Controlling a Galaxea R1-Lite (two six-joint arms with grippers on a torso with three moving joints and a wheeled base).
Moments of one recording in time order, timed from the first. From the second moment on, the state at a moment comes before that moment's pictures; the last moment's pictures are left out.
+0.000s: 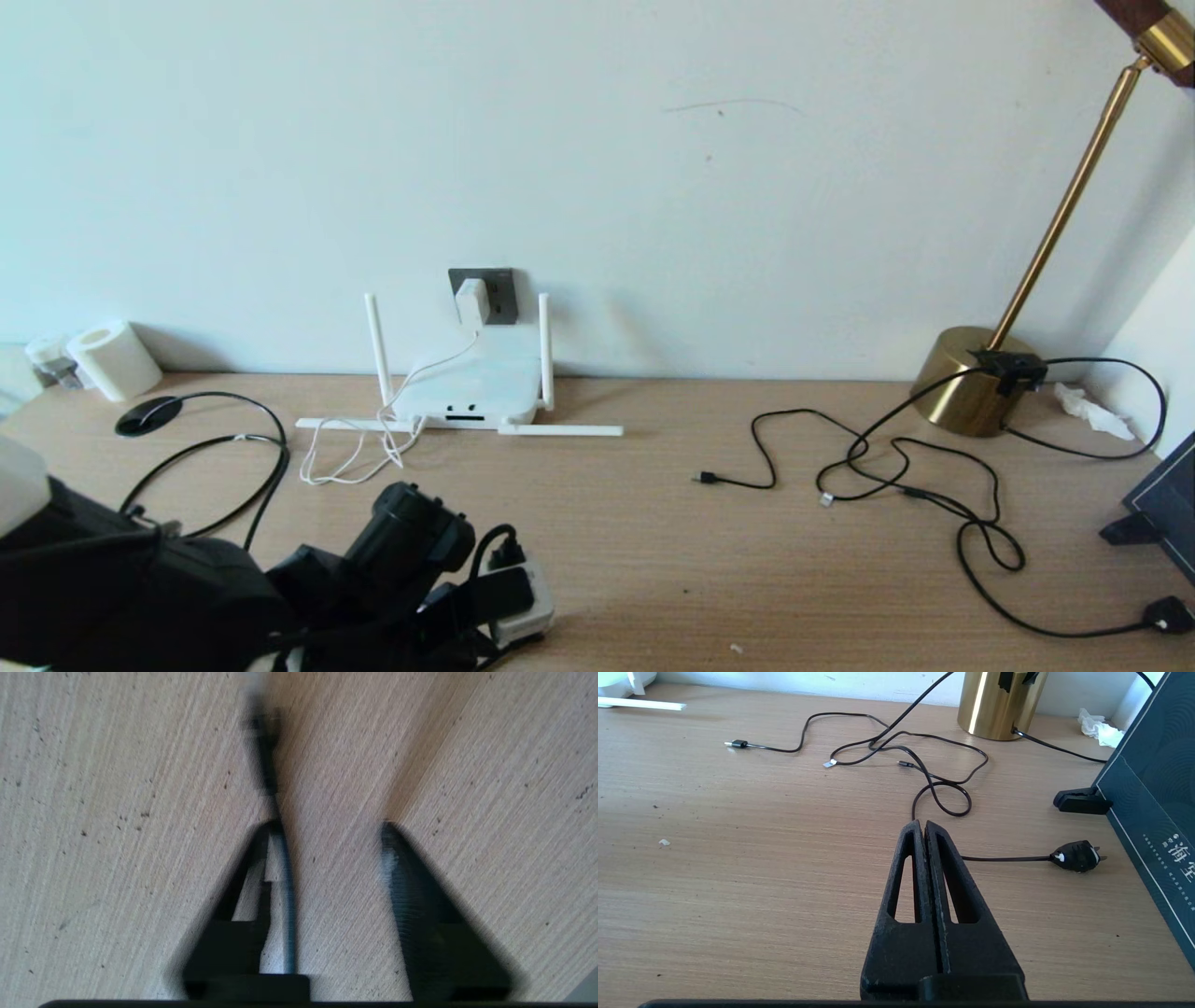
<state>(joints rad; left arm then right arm) -0.60 1.79 -0.62 -0.10 -0.07 0.58 0.00 0.00 0.00 0.00 0.03 -0.04</state>
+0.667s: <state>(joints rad) -0.60 1.69 -0.61 -0.09 -0.07 0.58 0.00 0.00 0.00 0.00 0.03 -0.04</state>
